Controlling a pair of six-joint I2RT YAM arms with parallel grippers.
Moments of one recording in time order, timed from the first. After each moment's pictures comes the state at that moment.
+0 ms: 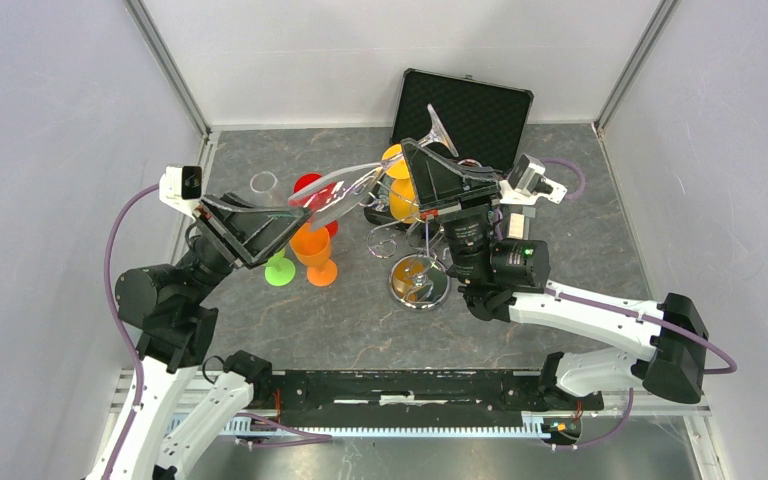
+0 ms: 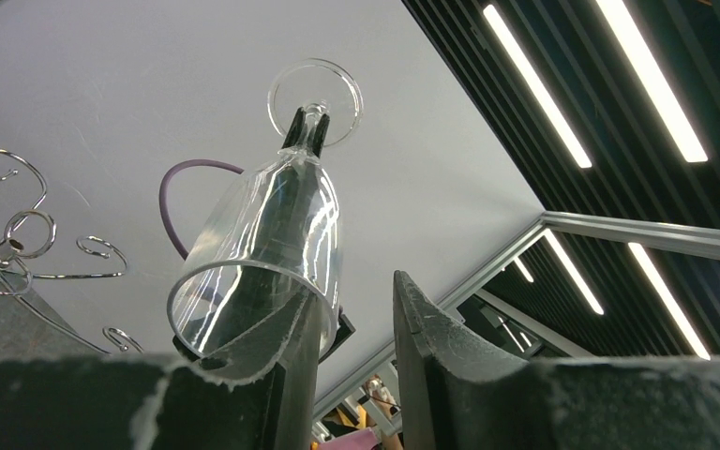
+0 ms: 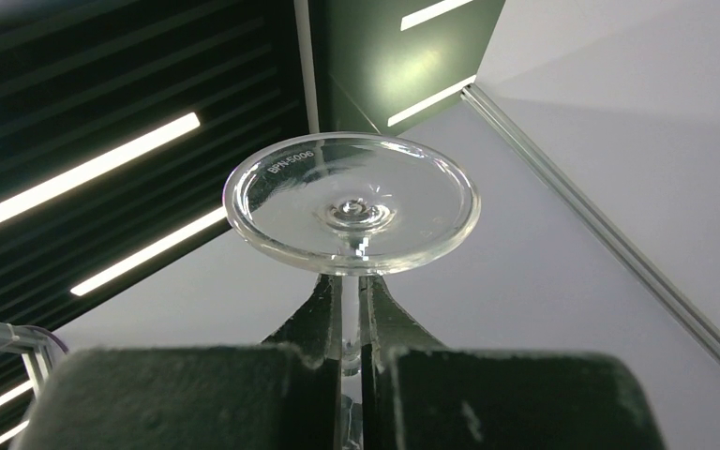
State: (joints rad) left arm -0.38 0.58 0.93 0.28 0.51 -1.47; right arm 1.12 1.29 1.02 1.33 0.38 0.60
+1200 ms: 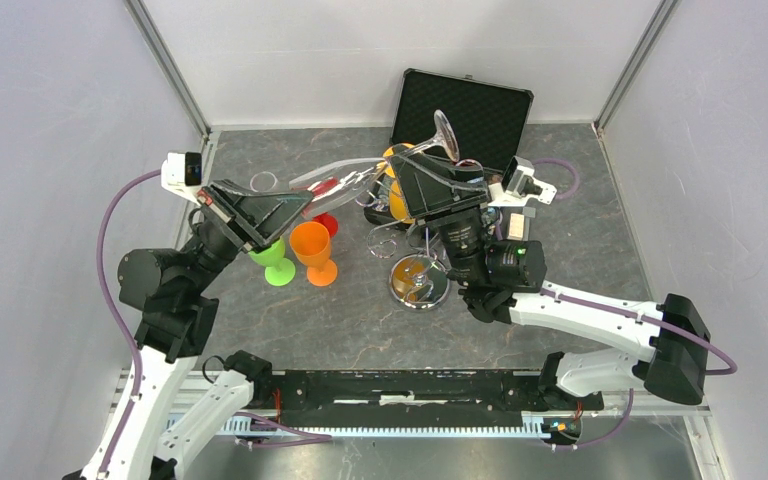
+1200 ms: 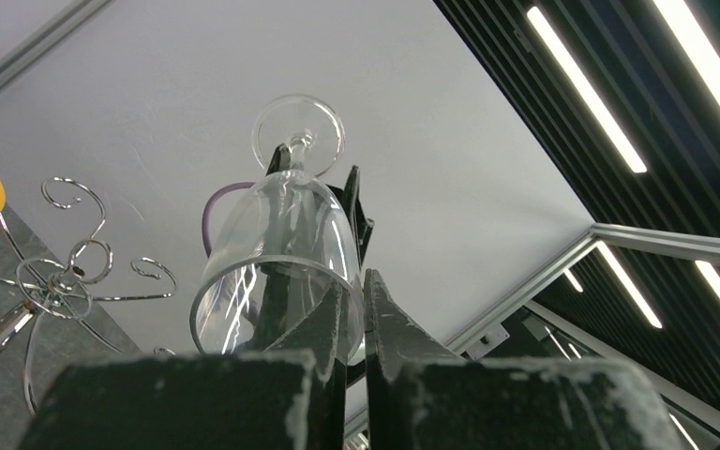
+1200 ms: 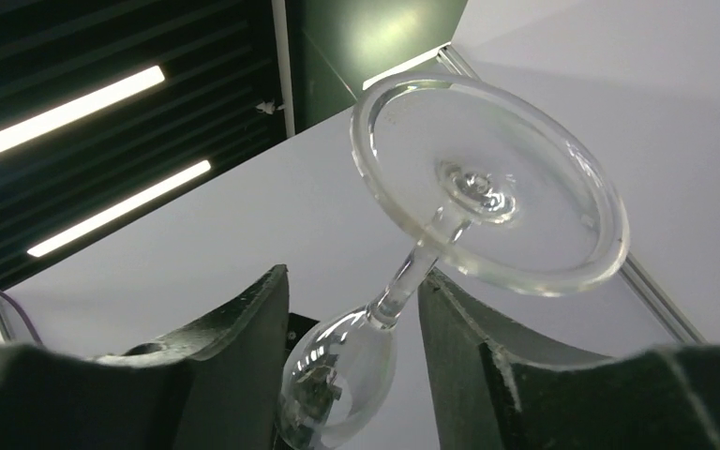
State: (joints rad) left arm -0.38 0.64 1.00 0.21 0.47 -1.35; right arm 1.12 1.28 0.98 1.28 0.35 0.57
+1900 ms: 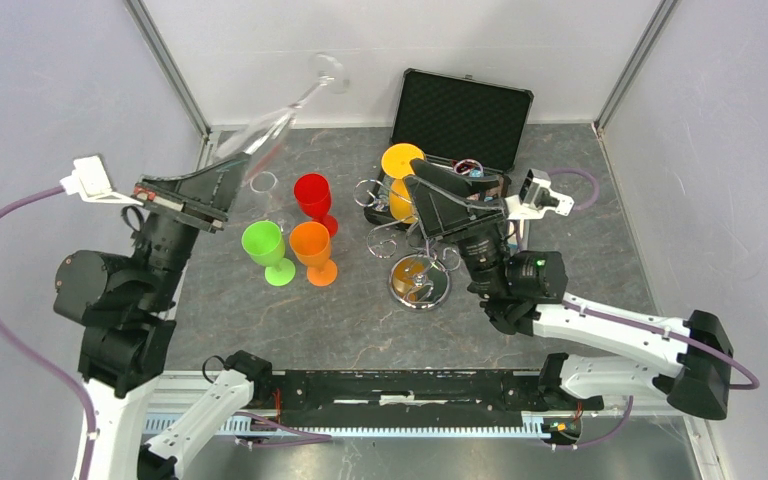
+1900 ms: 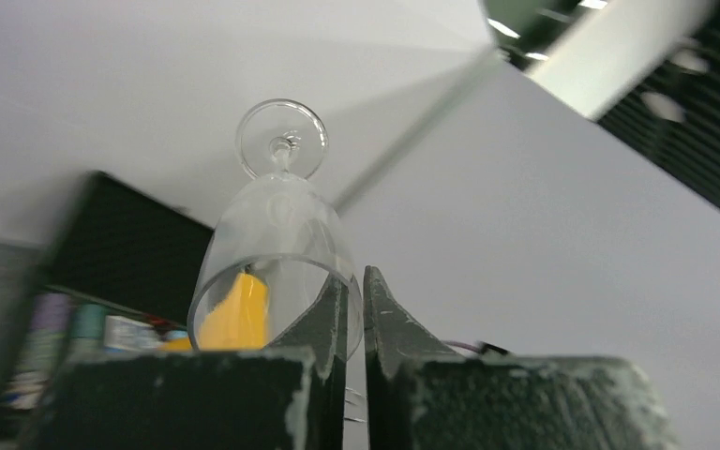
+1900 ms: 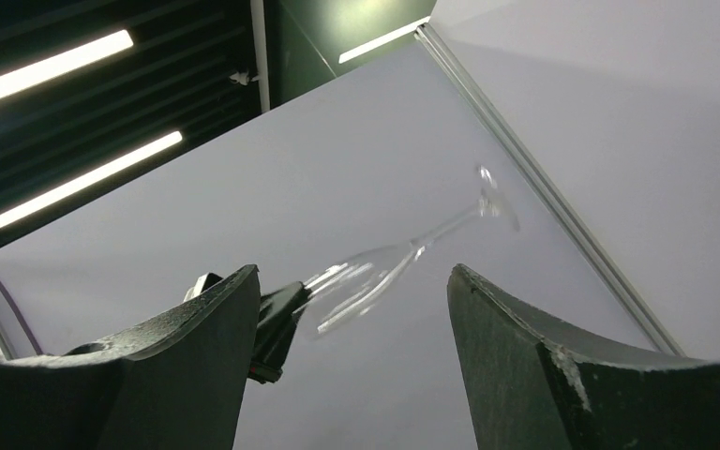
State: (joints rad) left arm -0.38 0.66 1.35 -0.29 -0.01 -0.87; right arm 1.12 1.13 0.86 1.18 0.34 0.55
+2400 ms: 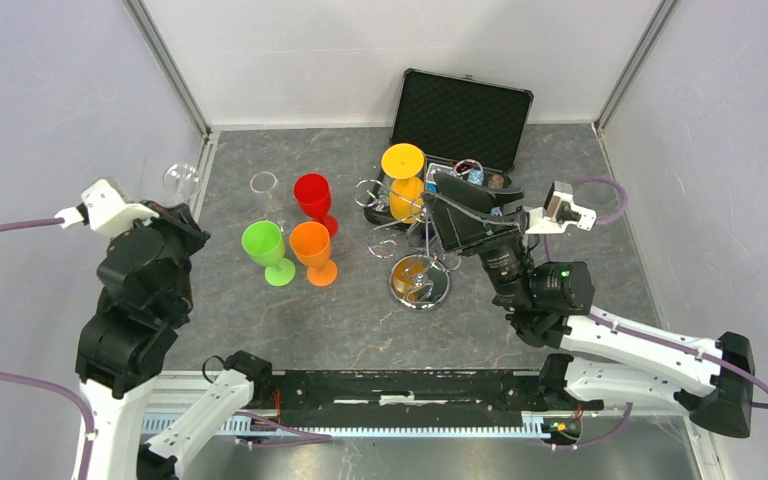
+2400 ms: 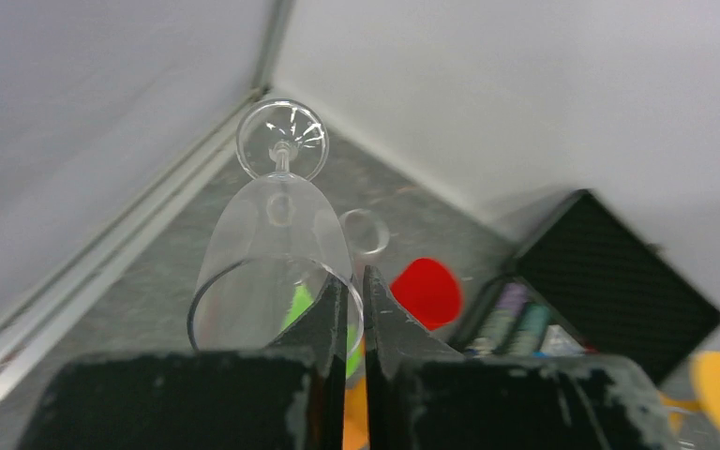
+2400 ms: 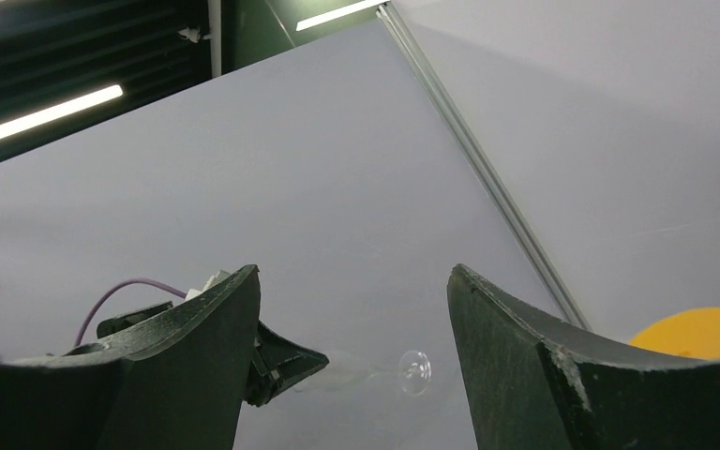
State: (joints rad) left arm -0.38 0.68 1.36 -0.90 -0.77 -0.49; right arm 1.12 0.94 0.76 1.01 0.35 0.43
